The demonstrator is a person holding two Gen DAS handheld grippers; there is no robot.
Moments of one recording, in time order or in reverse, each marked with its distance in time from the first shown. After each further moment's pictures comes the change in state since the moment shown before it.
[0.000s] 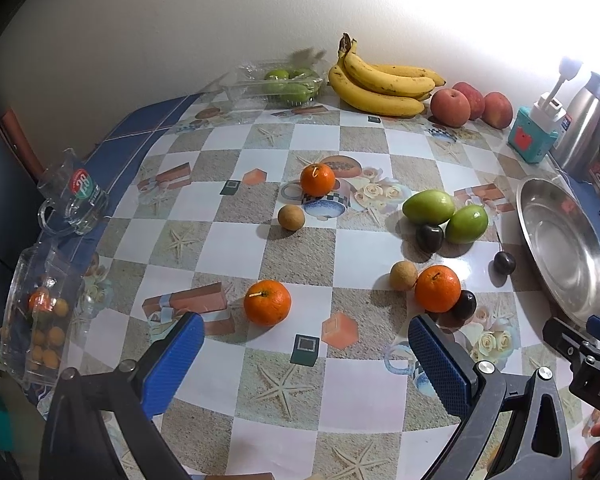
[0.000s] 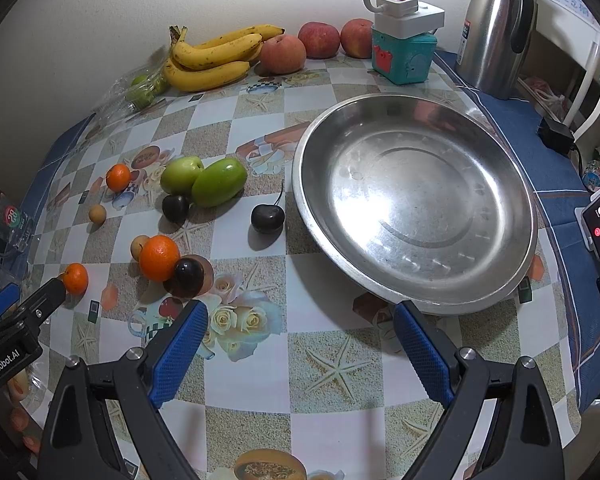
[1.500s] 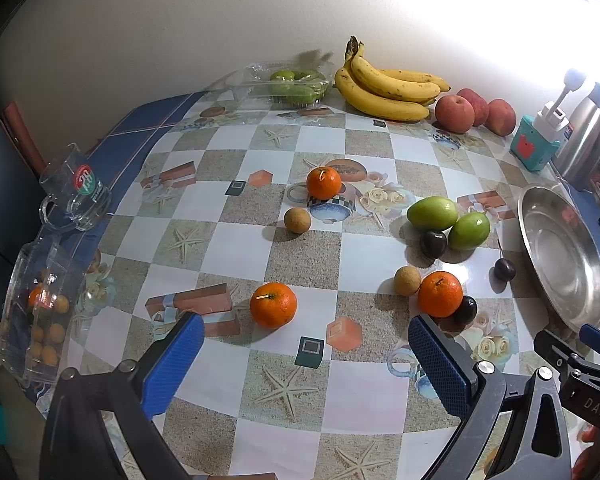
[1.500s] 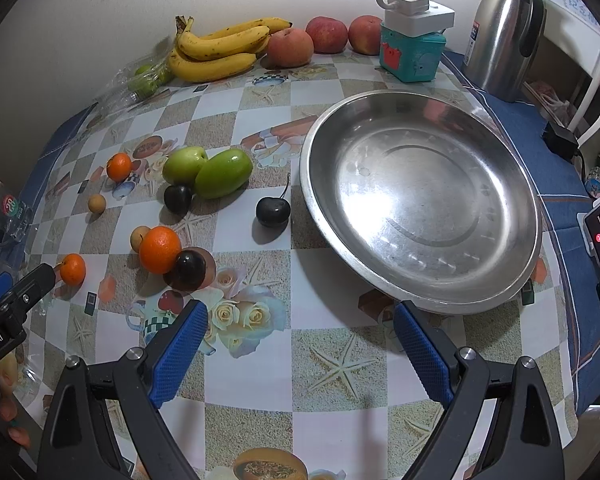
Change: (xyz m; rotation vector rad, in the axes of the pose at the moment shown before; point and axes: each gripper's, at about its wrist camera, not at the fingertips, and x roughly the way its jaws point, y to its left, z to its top) left arm -0.002 0.007 0.001 -0.020 -0.005 -0.004; right arm 0.005 0.005 -0.001 -0.027 0.015 -0.008
